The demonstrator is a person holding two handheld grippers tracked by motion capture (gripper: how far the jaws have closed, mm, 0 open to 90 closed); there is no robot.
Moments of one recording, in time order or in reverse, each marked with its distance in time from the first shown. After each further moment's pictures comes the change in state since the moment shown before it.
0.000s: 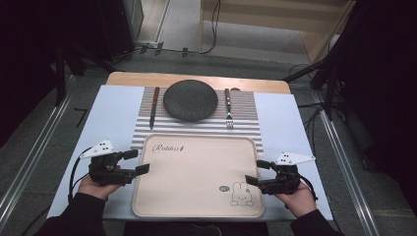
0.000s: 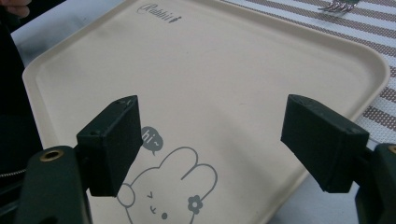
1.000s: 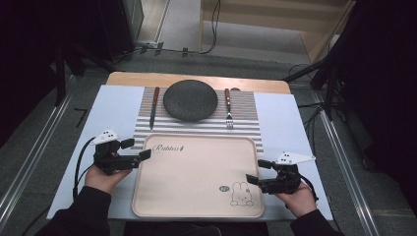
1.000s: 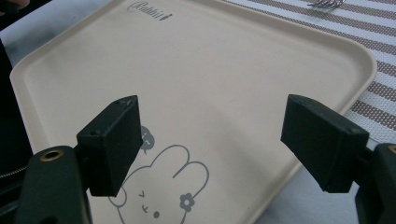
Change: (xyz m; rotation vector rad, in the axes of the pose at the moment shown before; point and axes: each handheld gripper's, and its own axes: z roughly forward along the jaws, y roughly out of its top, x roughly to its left) left arm 0.013 0.021 0.017 -0.004 0.199 -0.069; right arm -0.002 -0.001 0.000 0.008 -0.026 0.013
